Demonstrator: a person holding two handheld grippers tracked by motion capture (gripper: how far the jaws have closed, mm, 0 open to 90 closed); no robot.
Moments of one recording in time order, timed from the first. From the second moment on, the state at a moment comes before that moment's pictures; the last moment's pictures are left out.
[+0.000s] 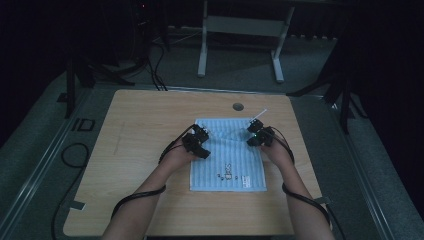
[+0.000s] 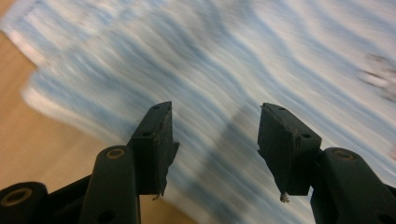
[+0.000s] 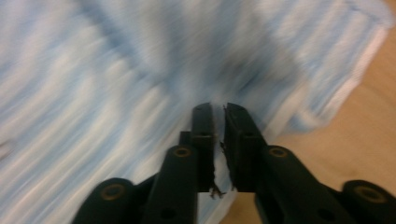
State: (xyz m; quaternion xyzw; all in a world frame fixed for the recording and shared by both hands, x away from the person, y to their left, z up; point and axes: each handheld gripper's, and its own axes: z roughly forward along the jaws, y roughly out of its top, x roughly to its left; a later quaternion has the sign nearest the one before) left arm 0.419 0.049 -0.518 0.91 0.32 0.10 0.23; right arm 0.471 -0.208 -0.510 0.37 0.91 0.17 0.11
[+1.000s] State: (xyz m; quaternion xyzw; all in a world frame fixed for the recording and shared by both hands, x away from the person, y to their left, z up) left arm 0.338 0.046 -0.527 0.95 0.24 0.06 0.21; right arm 0.336 -0.237 -0.522 0.24 0.95 0.16 0.06
